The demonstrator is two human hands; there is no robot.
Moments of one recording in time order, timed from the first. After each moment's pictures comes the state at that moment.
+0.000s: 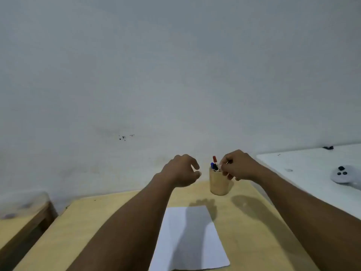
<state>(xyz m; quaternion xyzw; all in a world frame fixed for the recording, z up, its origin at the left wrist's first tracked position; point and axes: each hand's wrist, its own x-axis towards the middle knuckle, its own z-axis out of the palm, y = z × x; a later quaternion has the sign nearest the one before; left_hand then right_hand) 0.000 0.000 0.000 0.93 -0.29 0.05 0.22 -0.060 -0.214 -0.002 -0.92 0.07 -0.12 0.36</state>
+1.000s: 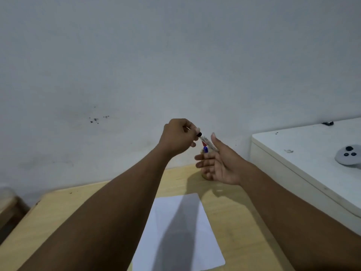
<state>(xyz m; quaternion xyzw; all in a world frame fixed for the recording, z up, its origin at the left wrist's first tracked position) 0.051 -0.050 0.011 0.82 -0.26 0.05 0.50 -0.005 -0.212 -0.057 -0.58 0.13 0.10 0.80</state>
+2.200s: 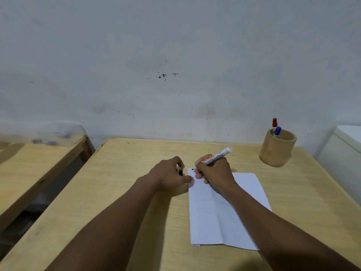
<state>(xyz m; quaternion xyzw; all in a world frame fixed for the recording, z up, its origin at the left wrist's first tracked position) 0.052 0.157 -0.162 0.94 -0.11 -0.10 0.31 0.034 -0.028 -0.176 -0.75 0.06 -0.04 0.66</state>
